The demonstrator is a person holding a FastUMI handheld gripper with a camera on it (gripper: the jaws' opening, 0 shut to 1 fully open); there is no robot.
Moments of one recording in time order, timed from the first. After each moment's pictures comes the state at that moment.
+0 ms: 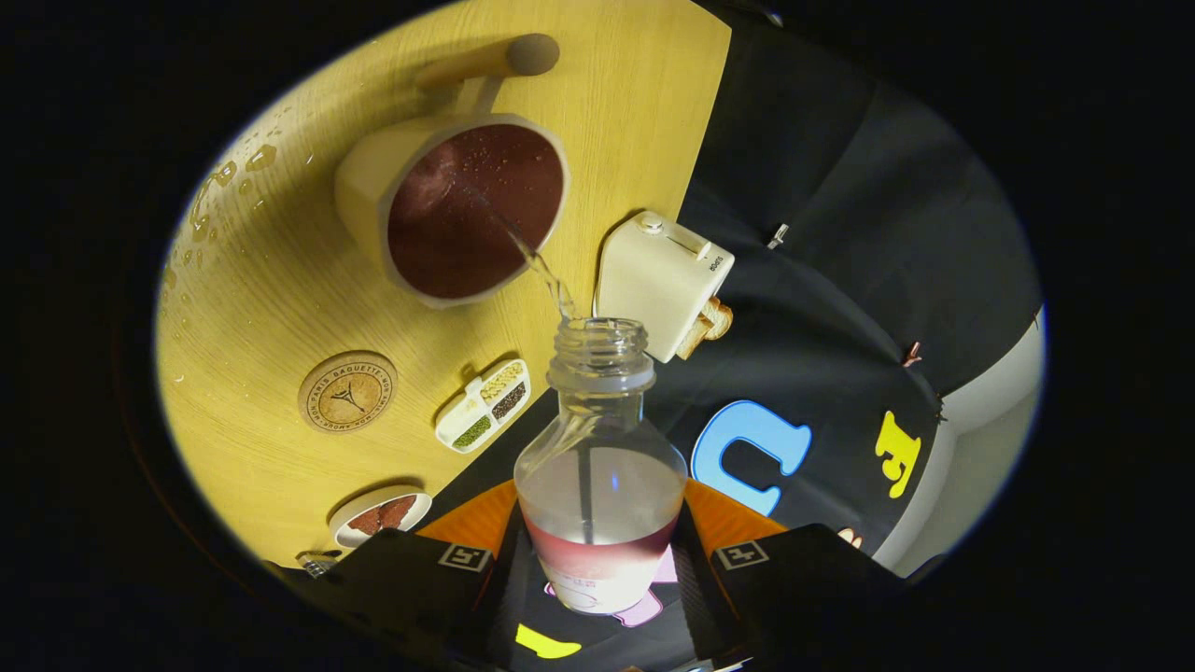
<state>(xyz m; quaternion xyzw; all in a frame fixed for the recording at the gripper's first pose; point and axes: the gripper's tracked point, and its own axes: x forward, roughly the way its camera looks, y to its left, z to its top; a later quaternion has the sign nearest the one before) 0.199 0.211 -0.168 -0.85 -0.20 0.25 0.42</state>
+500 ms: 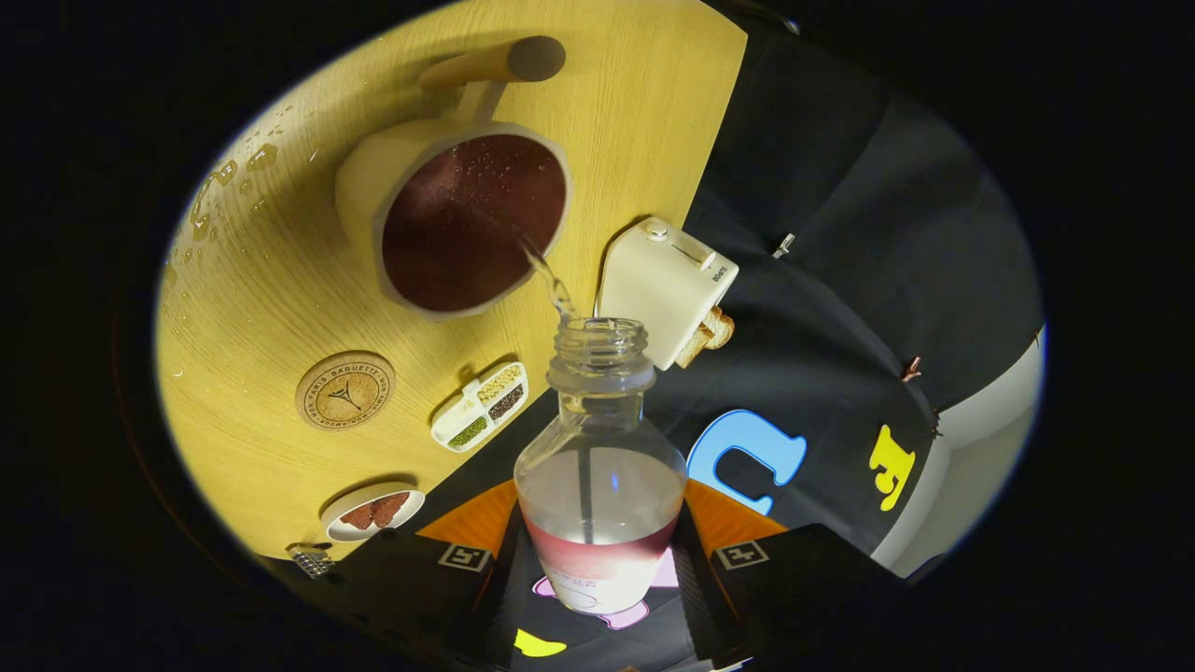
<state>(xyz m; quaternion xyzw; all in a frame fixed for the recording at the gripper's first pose) 0.192 0.214 -0.171 -0.86 -0.21 0.25 0.40</state>
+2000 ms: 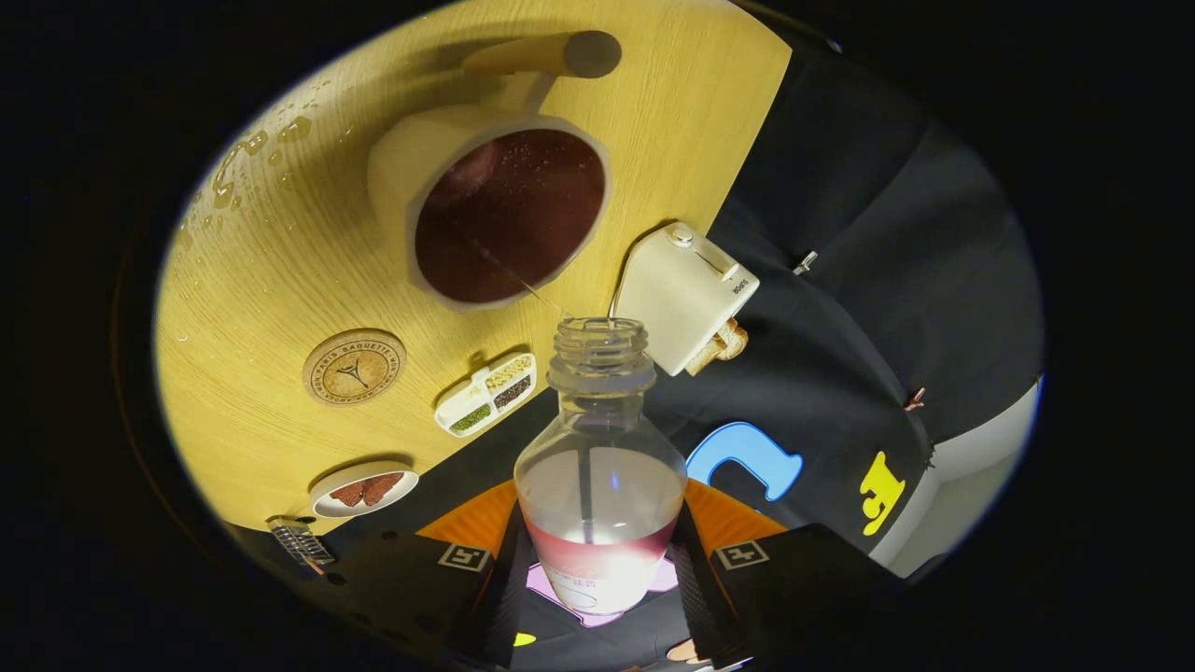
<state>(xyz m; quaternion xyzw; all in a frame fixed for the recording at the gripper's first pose) 0.194 0.218 -0.172 -0.88 -0.20 0.24 0.35</state>
